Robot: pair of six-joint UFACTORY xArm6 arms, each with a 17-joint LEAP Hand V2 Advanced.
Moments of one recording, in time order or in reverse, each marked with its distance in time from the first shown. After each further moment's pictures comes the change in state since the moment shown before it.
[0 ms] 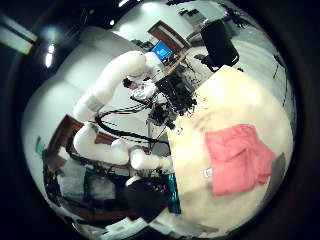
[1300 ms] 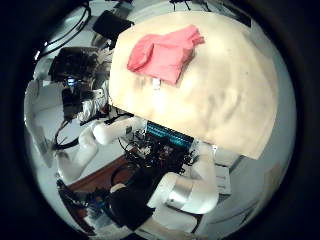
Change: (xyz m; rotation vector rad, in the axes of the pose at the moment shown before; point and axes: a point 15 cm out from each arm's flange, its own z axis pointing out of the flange) left arm 0.141 0.046 0.023 0.038 -0.322 -0.017; right arm -0.002 0.292 -0.048 -0.365 0.472 0.618
